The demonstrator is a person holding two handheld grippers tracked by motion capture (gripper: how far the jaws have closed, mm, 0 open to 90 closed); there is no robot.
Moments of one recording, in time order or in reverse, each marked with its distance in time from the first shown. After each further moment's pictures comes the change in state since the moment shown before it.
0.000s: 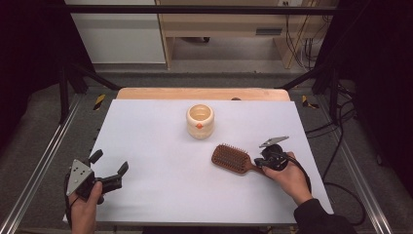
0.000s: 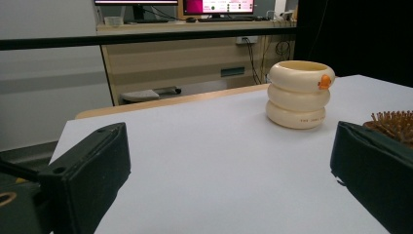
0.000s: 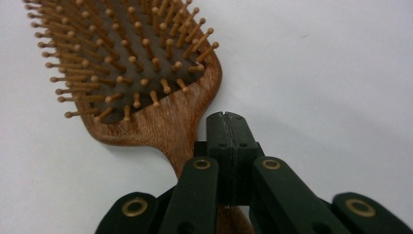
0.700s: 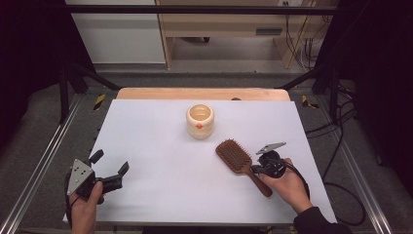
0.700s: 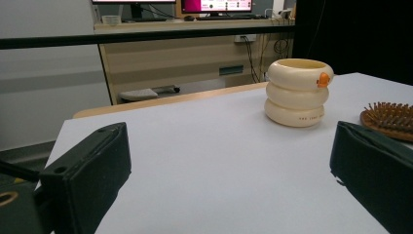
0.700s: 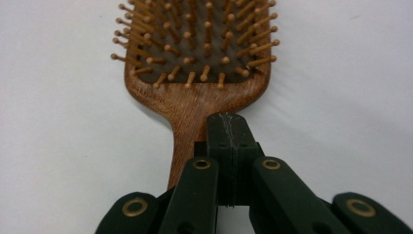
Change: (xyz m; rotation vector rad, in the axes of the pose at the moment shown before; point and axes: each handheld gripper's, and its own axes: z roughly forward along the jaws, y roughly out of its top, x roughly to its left) left arm 0.000 0.000 0.001 0.004 -0.005 0.003; right arm 0.021 -0.009 -0.004 0.015 0.043 -0.007
